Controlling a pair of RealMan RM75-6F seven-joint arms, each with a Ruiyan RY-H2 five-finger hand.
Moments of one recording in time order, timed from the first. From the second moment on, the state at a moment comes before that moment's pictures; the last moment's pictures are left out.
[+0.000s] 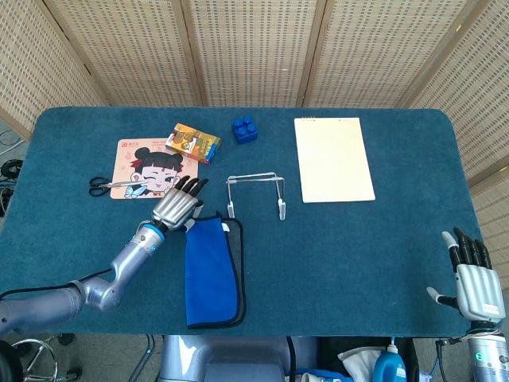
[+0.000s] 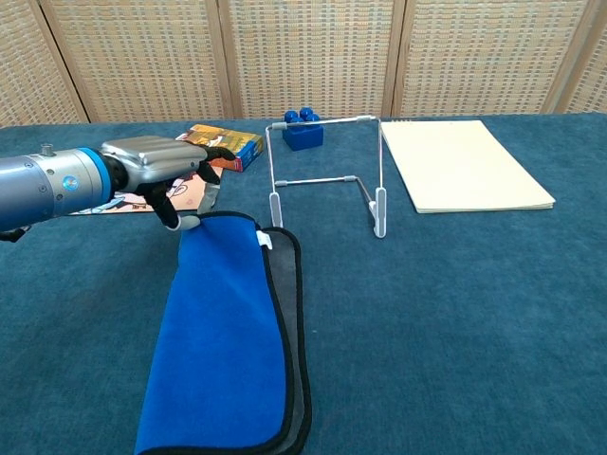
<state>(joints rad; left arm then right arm) -0.90 -1.59 -0.13 -1.22 1.10 0.77 0.37 0.06 -1.18 0.09 -1.62 -1.37 1.43 -0.10</state>
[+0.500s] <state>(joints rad) -0.91 -1.64 -0.12 -1.18 1.10 0.80 0.42 0.07 -1.18 0.09 -1.61 -1.37 1.43 -0.09</state>
